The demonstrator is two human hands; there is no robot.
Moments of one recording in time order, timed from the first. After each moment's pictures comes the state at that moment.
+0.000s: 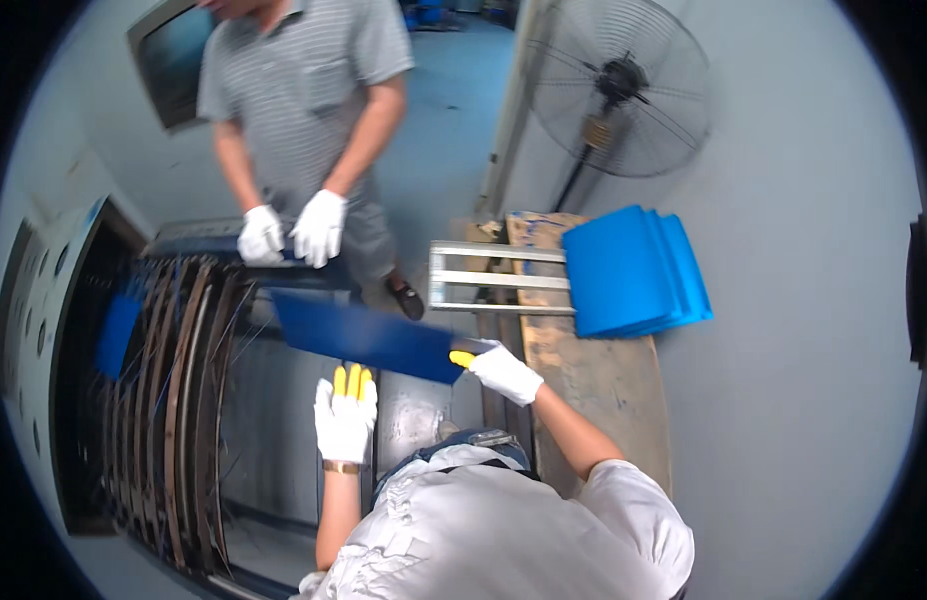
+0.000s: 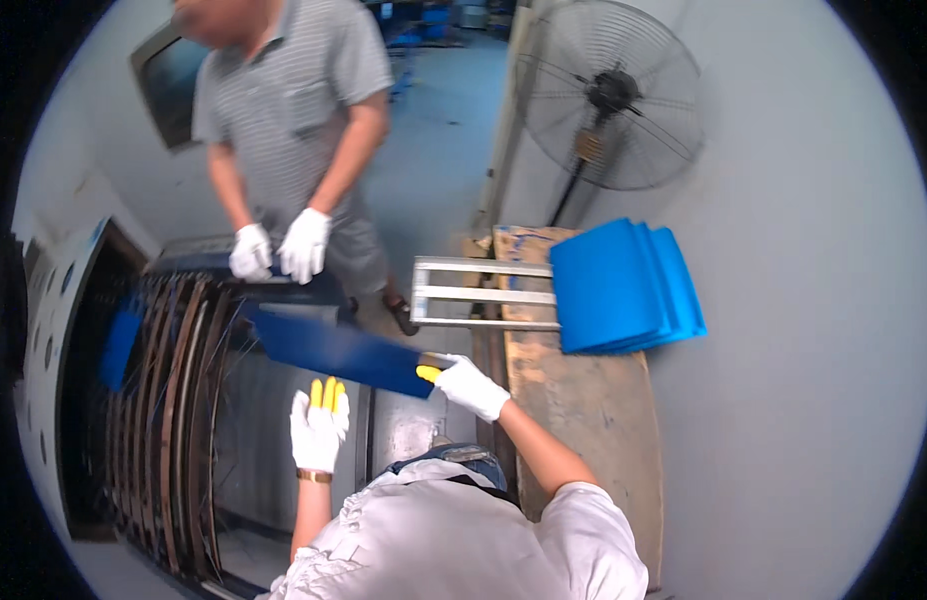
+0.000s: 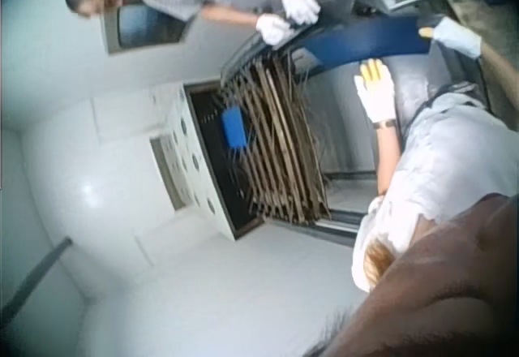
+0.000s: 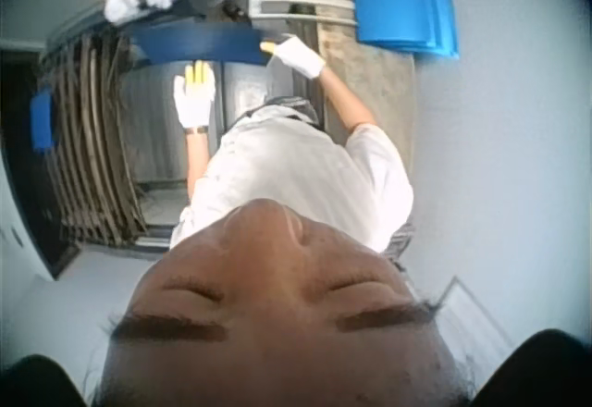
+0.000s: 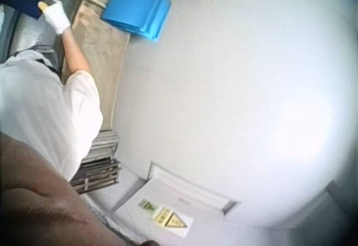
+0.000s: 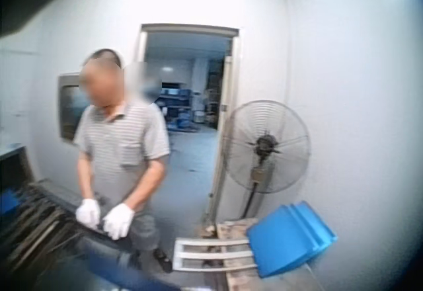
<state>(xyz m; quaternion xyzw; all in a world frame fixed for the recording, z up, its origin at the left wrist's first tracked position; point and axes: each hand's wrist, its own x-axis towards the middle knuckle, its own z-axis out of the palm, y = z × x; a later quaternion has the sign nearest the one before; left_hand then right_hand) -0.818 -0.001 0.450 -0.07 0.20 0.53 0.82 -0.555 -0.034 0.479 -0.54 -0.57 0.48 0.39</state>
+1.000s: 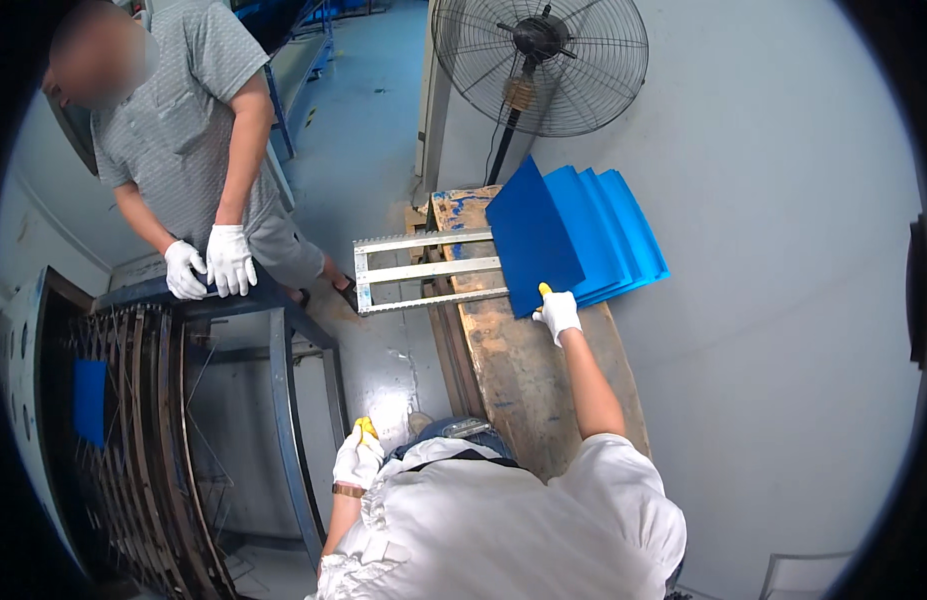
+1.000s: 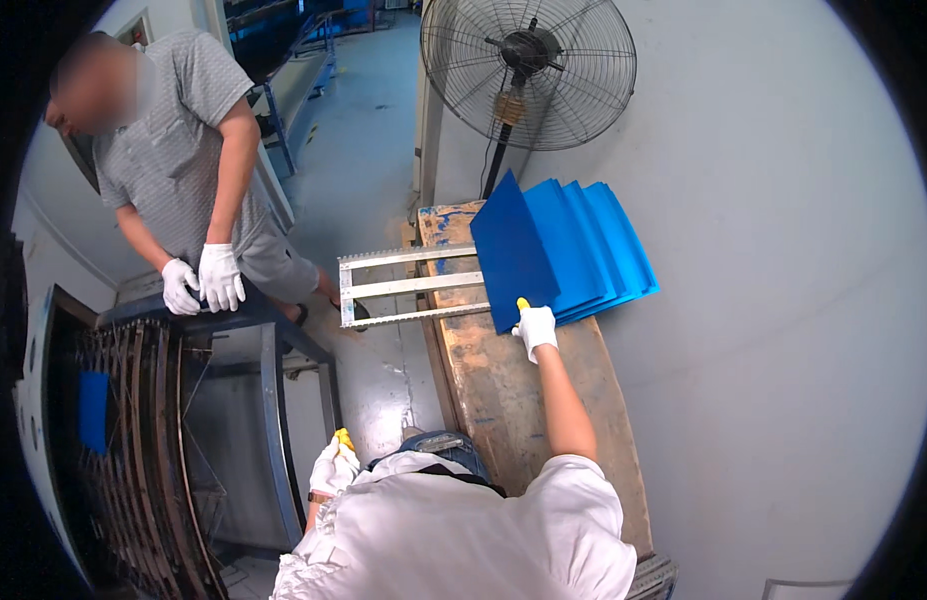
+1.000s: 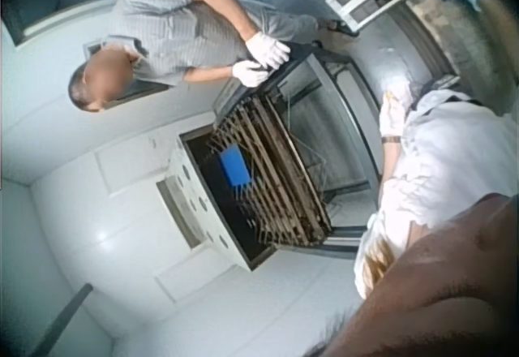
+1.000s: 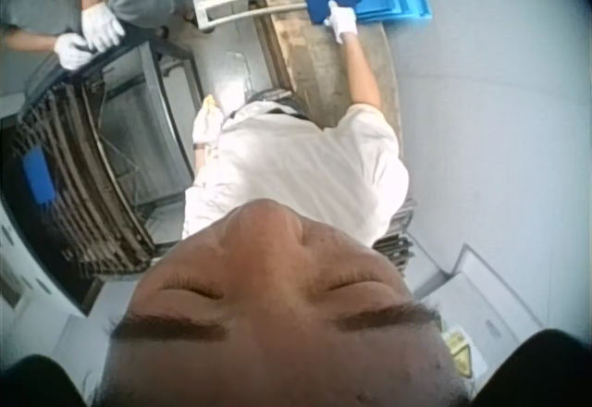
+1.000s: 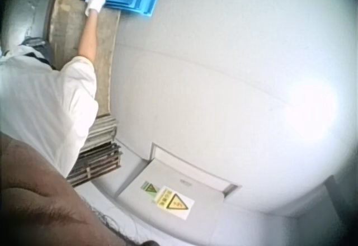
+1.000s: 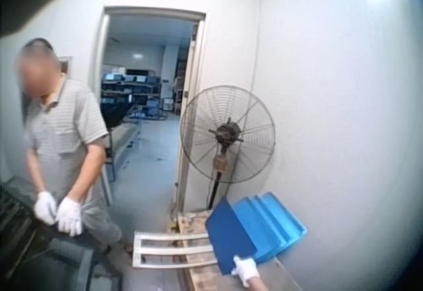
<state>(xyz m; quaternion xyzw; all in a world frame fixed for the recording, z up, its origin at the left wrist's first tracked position) -0.755 -0.056 0.330 -0.13 0.39 0.32 0.86 -0.279 -0.084 0.342 -0.84 -0.14 0.25 0.46</state>
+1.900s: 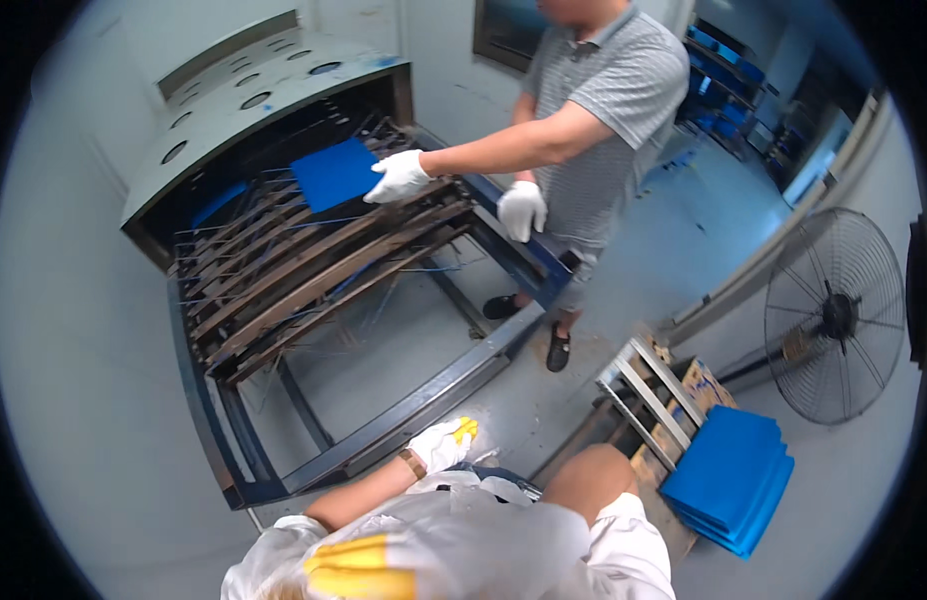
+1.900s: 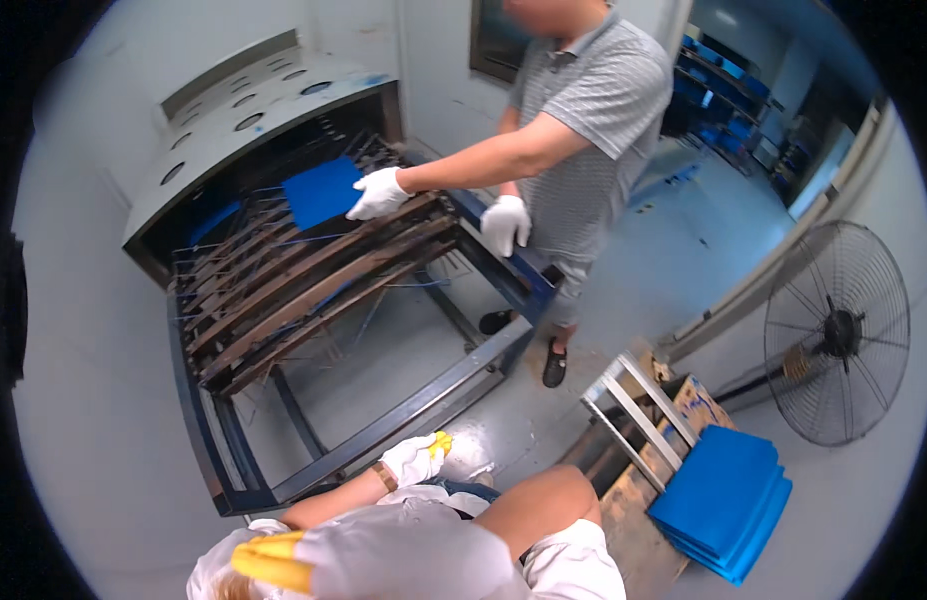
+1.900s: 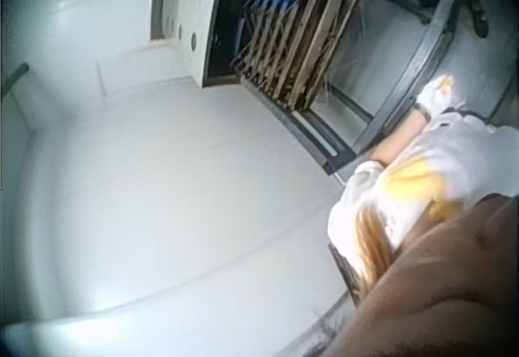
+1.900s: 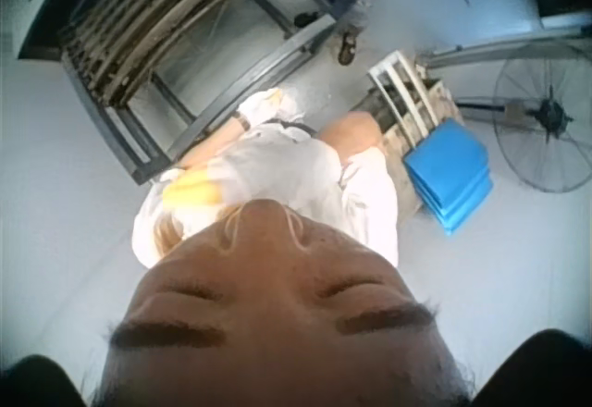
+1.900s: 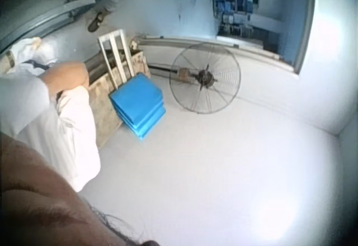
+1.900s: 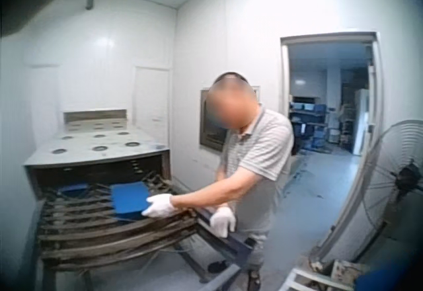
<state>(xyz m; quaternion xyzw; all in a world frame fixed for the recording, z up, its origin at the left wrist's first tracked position) -0.857 -0.074 0.331 -0.19 0.24 0.50 0.81 -0.736 -0.050 0.691 0.28 -0.63 0.70 0.19</state>
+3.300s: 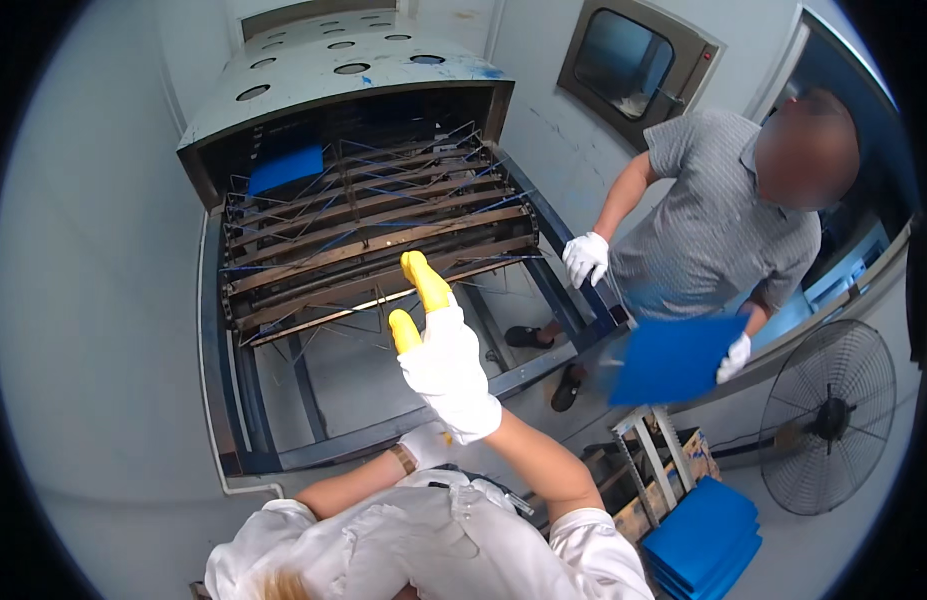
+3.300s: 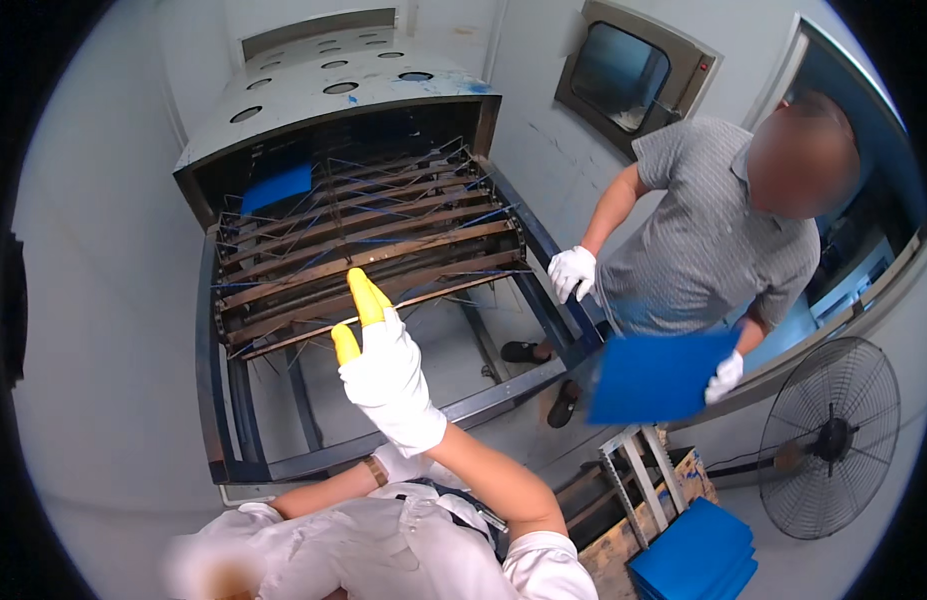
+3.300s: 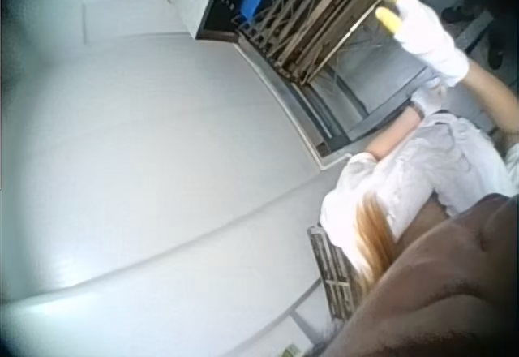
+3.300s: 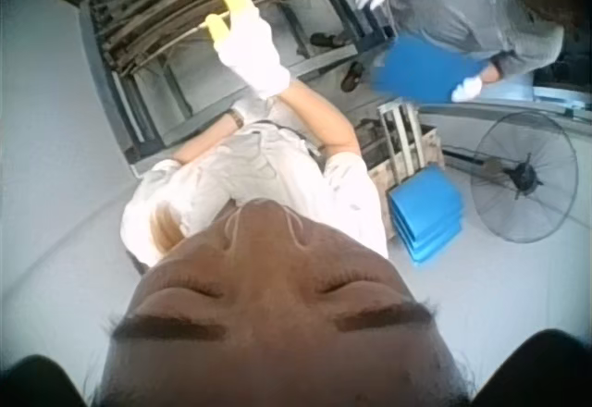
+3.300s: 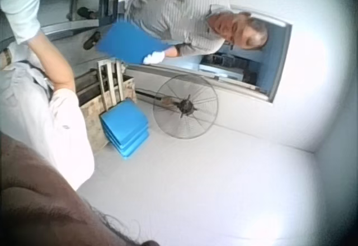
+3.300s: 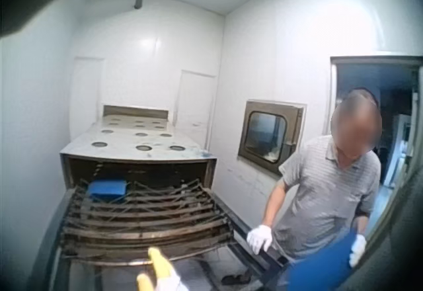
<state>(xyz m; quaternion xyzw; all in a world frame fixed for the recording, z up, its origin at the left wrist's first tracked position) -0.938 -0.092 0.287 0.31 0.44 0.54 0.65 -0.932 -0.004 0.627 -0.13 -0.80 0.33 0.48</state>
